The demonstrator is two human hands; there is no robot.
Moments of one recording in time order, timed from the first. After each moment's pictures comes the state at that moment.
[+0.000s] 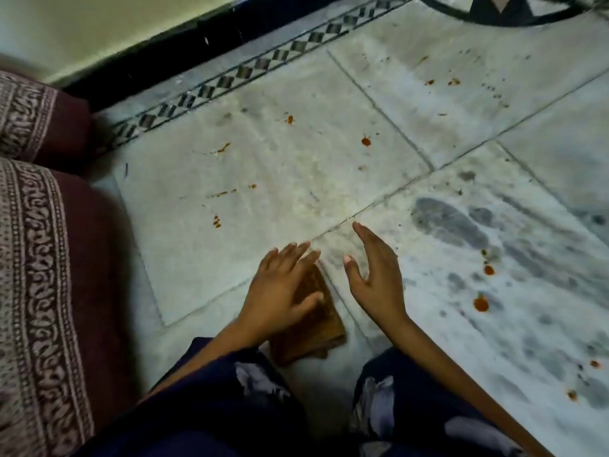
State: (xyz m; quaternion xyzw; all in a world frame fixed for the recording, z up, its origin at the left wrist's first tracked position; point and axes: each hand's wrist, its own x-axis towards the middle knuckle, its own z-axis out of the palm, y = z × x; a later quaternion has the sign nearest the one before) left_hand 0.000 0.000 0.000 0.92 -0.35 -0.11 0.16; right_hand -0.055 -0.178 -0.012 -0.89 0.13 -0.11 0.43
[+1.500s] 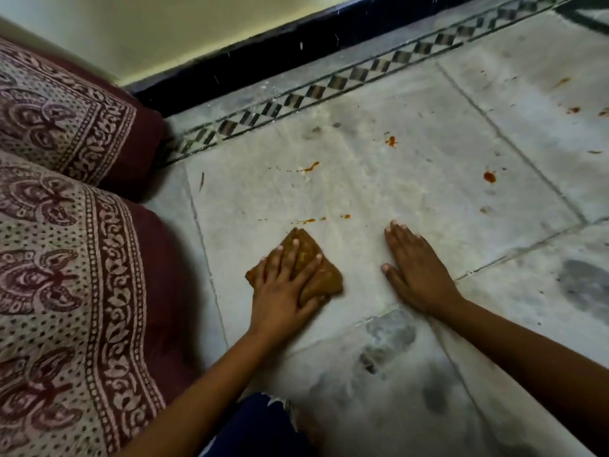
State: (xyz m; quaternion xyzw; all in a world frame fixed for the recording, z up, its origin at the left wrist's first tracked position) left_hand 0.113 0.128 -0.084 0.97 -0.22 -0.06 0.10; right_hand 0.096 -0.140 -0.100 -0.99 -0.05 0.04 0.14
